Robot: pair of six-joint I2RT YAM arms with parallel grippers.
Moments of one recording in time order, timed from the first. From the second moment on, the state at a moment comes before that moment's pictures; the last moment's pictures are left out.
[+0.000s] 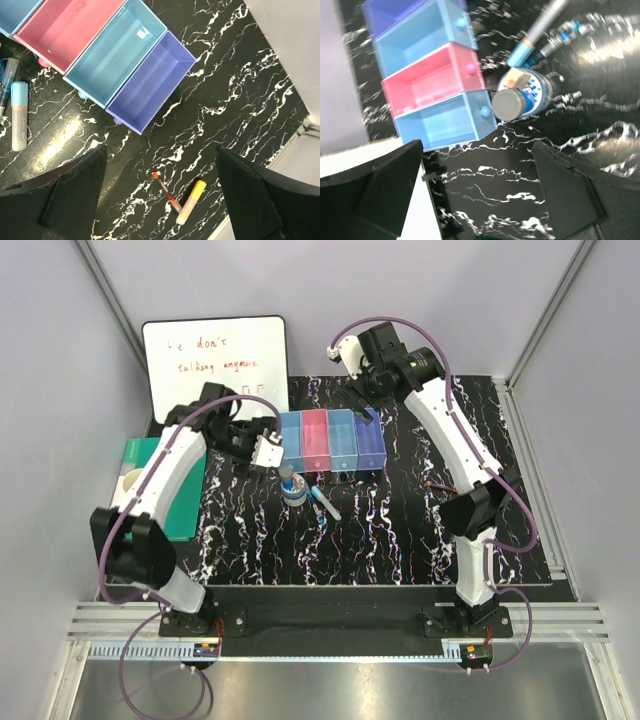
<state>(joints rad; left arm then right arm) -0.20 1.52 1.42 -1.00 0.76 1.60 0.53 2.06 2.41 -1.20 0.12 -0.41</state>
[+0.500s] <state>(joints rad) -0.31 1.73 1.59 -1.32 0.57 1.94 0.51 1.99 2.35 -1.21 0.12 -0.42</state>
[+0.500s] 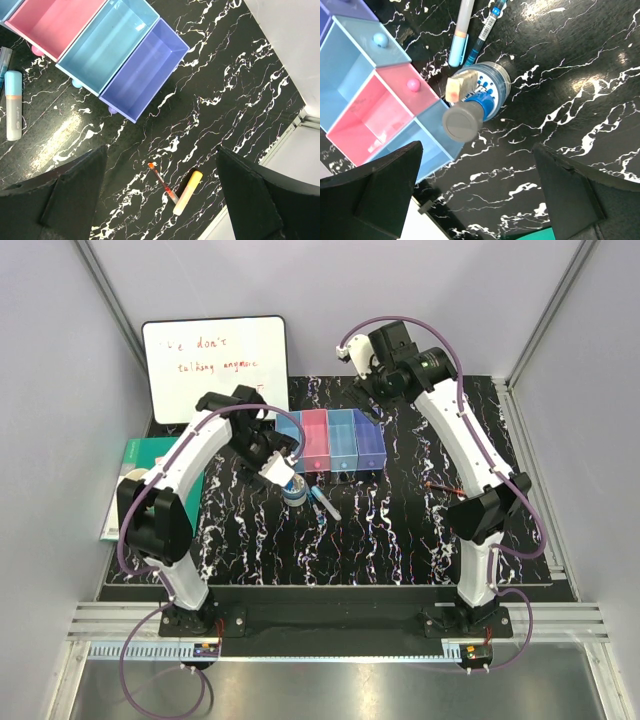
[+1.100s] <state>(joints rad) -0.35 1.86 1.67 -1.31 0.48 1.96 0.50 1.91 2.32 -1.22 0.10 -0.40</state>
